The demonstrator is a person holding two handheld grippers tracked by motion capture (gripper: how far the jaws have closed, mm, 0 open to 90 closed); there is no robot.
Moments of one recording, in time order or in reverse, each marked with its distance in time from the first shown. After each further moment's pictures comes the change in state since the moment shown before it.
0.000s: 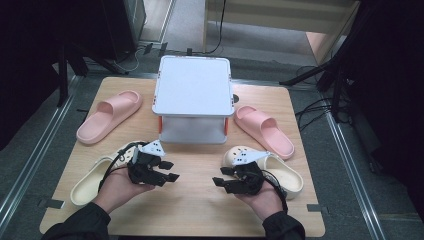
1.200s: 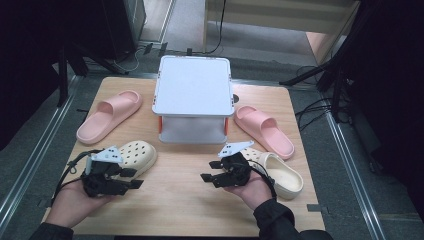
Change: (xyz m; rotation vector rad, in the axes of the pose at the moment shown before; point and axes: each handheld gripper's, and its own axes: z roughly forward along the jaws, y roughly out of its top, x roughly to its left) left arm -0.003 -0.058 -0.082 0.000 0.111 -0.156; right arm 0.001 0.028 0.026 0.041 0.072 -0.060
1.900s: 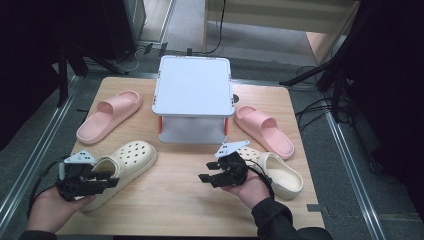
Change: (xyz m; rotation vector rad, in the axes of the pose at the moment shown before) left arm 0.040 -0.043 -0.007 -0.010 0.115 -0.174; right arm 0.001 0.003 0.007 0.025 0.013 -0.007
